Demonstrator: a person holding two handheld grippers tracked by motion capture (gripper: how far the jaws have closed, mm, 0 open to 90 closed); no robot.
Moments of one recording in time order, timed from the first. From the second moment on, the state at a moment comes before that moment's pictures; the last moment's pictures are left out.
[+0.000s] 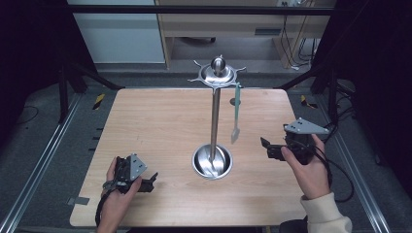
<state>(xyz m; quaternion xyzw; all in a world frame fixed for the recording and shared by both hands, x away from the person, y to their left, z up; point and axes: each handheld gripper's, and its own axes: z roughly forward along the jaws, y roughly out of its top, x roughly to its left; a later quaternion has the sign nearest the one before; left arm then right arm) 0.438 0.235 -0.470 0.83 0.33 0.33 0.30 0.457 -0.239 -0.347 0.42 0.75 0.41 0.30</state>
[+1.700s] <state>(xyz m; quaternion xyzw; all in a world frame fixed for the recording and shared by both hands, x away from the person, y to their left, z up) 0.438 0.235 -0.470 0.83 0.33 0.33 0.30 0.503 -0.224 -0.444 0.45 0.80 0.35 0.20</state>
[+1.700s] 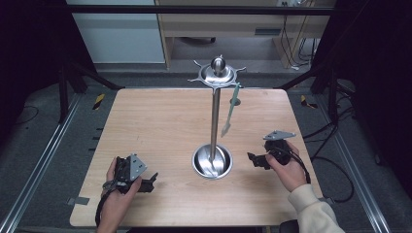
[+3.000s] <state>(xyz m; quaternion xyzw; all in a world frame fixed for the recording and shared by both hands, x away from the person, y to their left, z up) 0.438 0.235 -0.470 0.83 0.33 0.33 0.30 0.551 -0.226 -0.479 0.49 0.72 0.44 0.21</state>
